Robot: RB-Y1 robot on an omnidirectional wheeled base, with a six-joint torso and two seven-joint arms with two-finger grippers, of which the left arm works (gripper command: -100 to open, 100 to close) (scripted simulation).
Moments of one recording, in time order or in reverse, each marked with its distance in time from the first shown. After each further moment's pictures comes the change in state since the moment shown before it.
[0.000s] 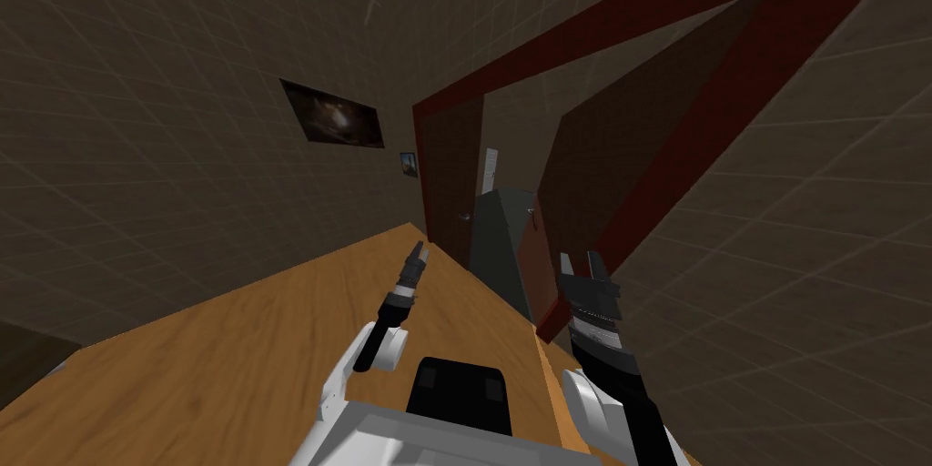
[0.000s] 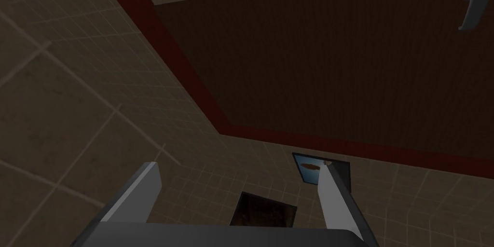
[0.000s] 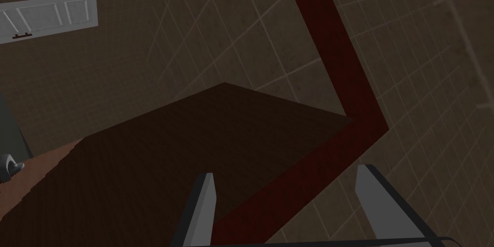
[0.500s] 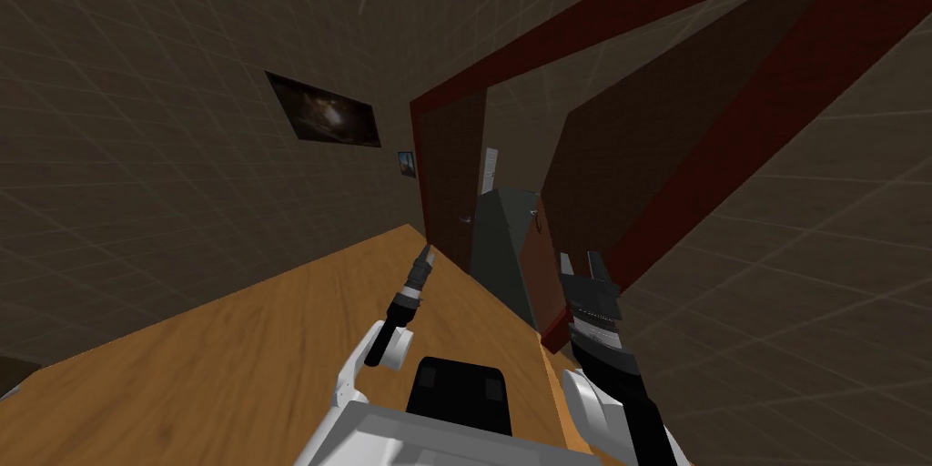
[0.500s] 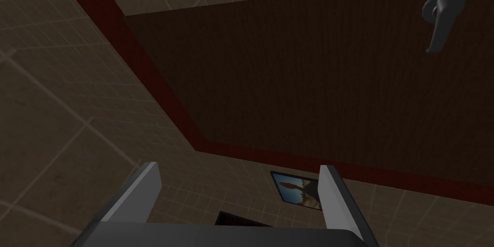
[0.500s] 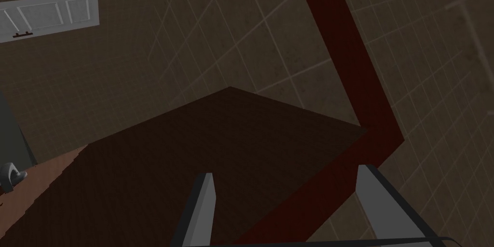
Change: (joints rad) arm -0.055 0.011 -0.033 0.126 -0.005 -0.029 0.014
